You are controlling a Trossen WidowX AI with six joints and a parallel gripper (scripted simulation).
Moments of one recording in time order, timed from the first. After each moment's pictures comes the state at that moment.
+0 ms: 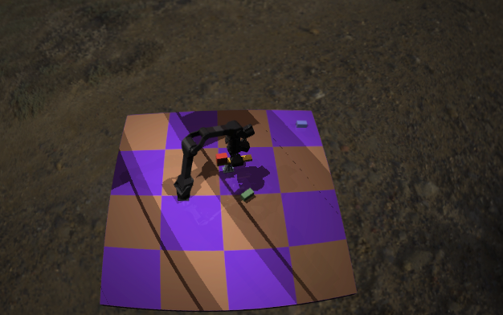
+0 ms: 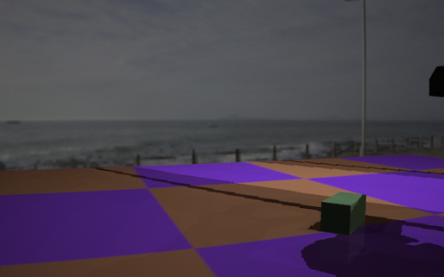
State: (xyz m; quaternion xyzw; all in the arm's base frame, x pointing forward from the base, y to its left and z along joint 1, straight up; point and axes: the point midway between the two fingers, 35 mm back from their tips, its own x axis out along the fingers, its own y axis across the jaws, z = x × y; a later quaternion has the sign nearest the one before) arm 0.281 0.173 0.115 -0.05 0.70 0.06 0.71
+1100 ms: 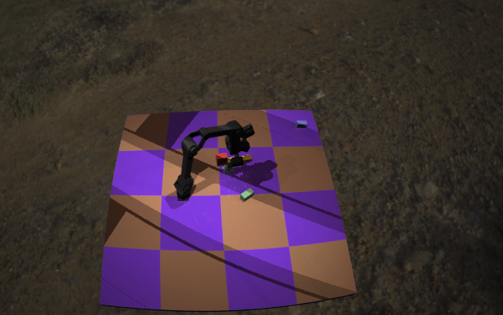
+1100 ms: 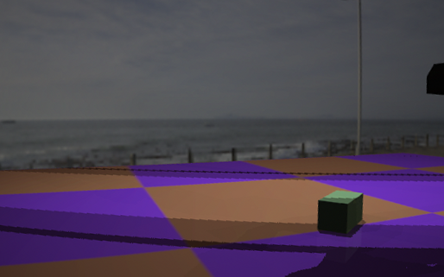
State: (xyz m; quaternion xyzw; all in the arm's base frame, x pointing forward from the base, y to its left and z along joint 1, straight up) arm 0.281 0.173 0.115 -0.05 0.70 0.06 0.71
